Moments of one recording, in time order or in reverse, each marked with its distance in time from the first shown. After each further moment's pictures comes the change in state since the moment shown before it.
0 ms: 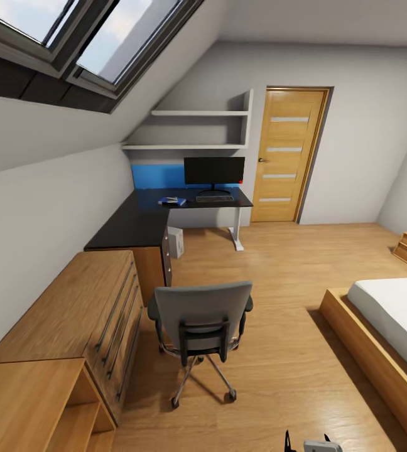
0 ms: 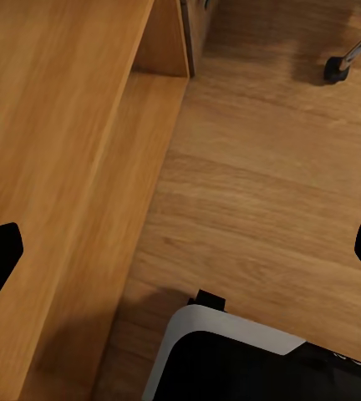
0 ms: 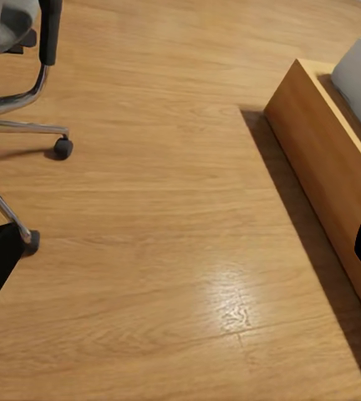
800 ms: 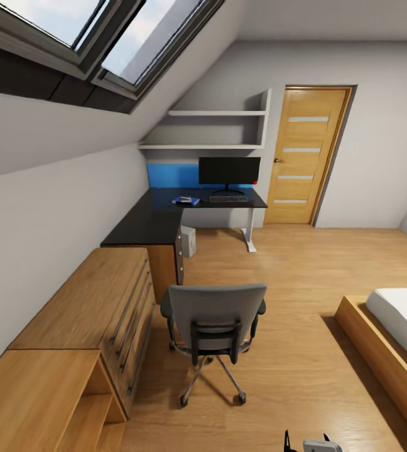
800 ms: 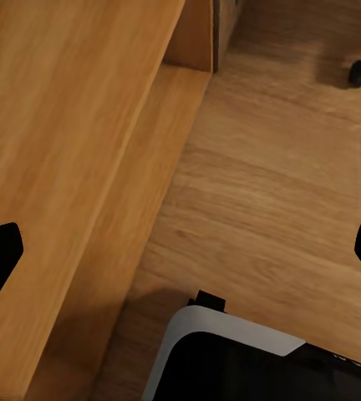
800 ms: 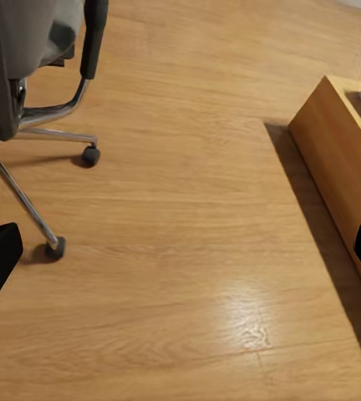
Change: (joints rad) left arm 0.000 0.000 0.001 -0.001 0.001 -0.001 0.000; right arm 0.000 0.002 0.000 -0.002 0.000 -0.001 0.000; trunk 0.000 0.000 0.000
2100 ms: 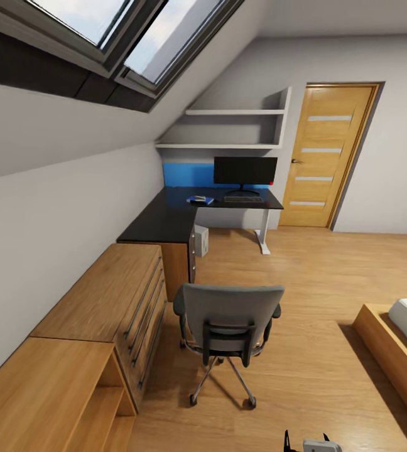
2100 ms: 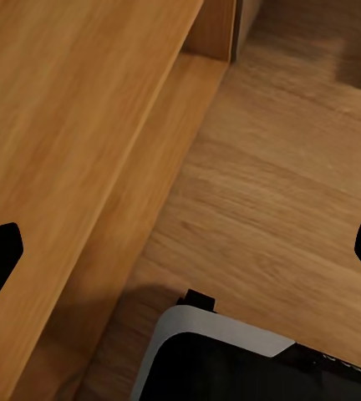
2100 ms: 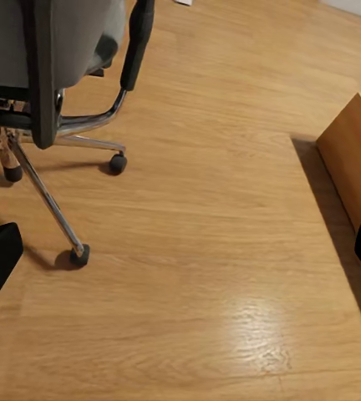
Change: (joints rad) left arm 0.000 -0.015 0.001 -0.007 0.001 0.011 0.003; right arm 0.000 0.000 0.001 0.000 0.001 0.000 0.000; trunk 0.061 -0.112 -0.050
